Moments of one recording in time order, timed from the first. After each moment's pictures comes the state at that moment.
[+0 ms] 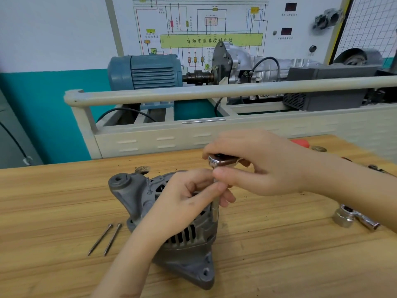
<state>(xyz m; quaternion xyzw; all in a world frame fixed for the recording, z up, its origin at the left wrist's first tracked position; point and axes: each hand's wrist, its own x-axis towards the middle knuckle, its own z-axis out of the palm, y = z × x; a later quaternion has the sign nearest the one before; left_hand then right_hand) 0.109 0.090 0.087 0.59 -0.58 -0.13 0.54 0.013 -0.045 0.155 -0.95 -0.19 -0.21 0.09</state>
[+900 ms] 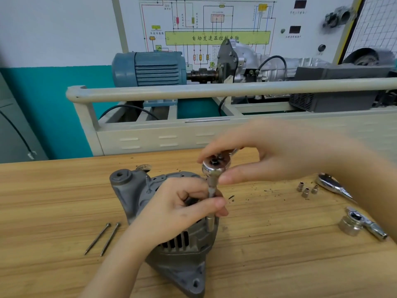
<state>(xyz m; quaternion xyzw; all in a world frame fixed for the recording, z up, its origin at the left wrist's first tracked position) 0.114 0.098 0.084 0.59 -0.56 -0.16 0.55 0.020 -0.057 0.178 -0.97 -0.19 -0.07 0.16</state>
